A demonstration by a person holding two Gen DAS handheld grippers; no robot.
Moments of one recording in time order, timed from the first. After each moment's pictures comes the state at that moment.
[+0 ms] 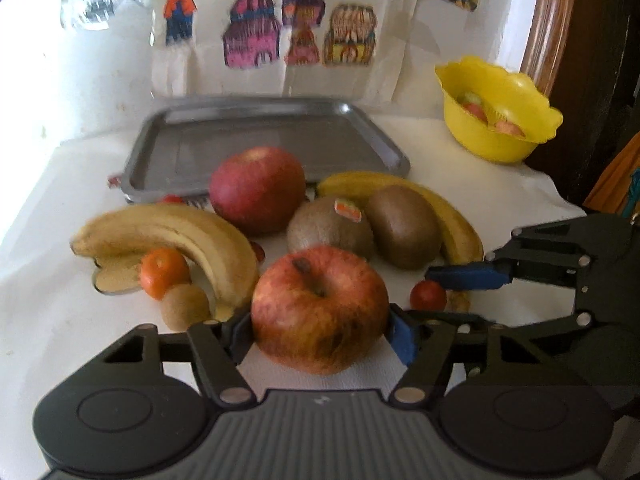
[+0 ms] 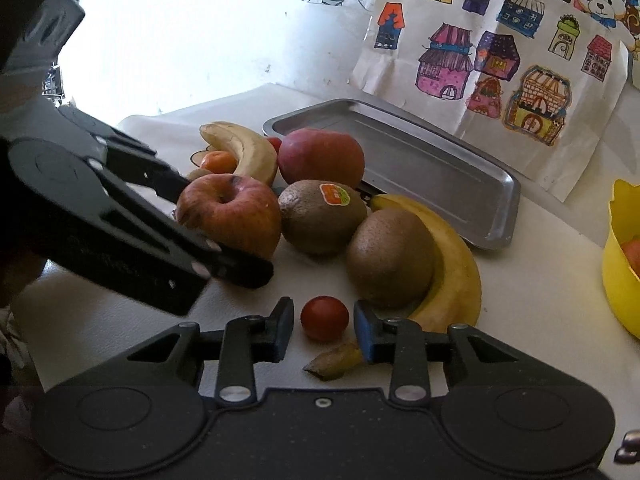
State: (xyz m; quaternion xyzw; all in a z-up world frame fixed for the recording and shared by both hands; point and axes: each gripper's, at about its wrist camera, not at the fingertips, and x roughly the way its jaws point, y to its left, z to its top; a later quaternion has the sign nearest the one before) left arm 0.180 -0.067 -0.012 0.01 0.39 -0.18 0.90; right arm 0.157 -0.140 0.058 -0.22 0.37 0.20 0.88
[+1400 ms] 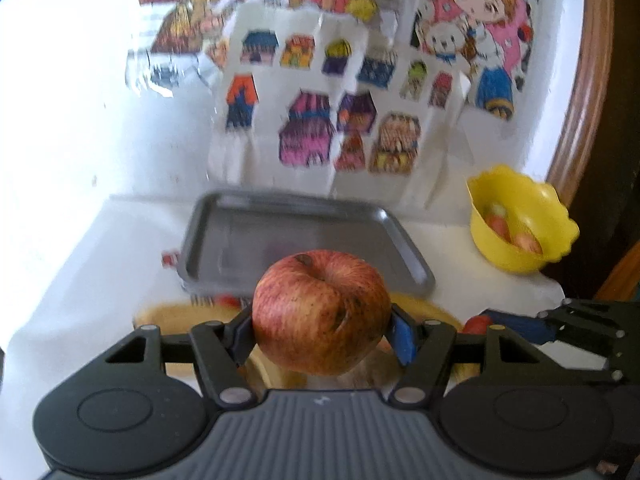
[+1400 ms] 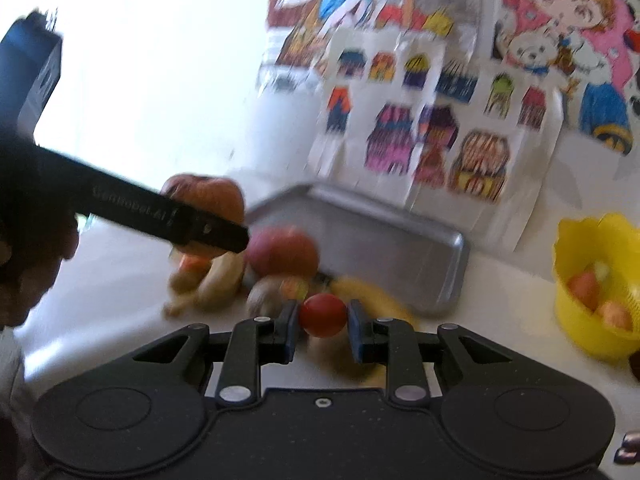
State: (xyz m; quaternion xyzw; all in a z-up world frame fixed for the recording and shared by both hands) left arm 0.188 -0.035 0.052 -0.06 0.29 -0.12 0.95; right arm 0.149 -0.149 0.120 -0.16 0.25 0.15 0.94
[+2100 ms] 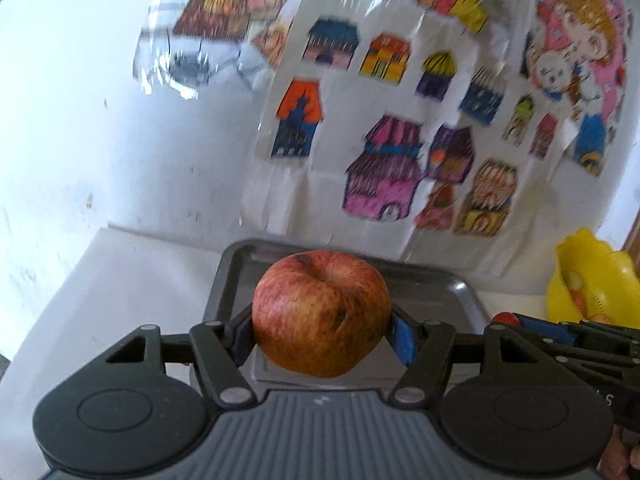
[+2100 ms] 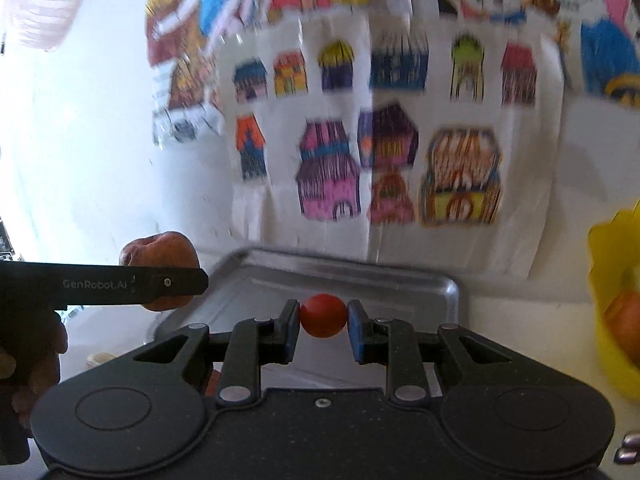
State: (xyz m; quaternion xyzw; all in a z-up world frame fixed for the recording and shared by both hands) left arm 0.321 -0.009 0.022 -0.10 0.28 -0.07 0.95; right arm 0.310 -0.160 0.101 -0.05 0.29 0.11 0.95
